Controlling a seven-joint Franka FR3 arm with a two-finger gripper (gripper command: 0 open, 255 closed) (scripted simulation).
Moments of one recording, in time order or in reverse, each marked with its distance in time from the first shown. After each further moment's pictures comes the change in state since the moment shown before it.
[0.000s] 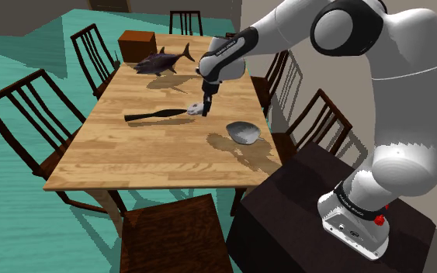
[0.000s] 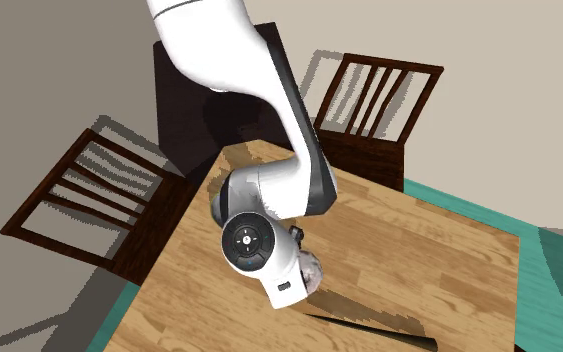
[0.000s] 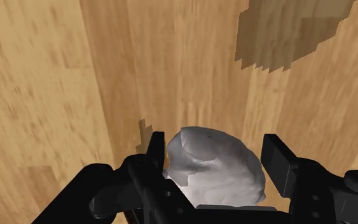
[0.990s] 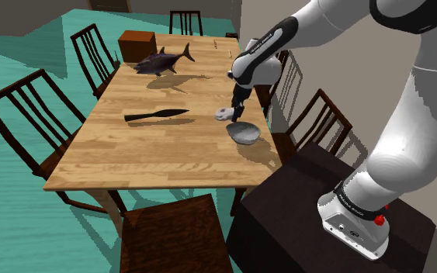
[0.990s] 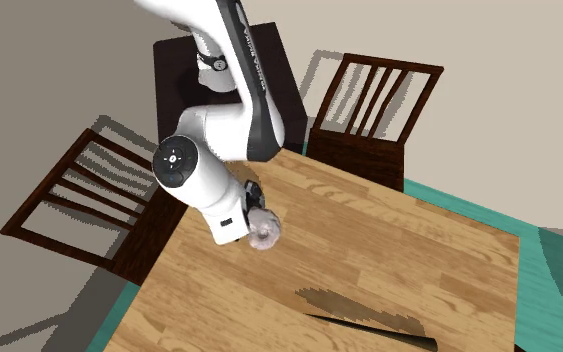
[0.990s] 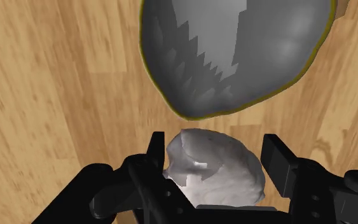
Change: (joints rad) arm -0.132 -0.329 0.014 -0.505 0.090 0.146 -0.204
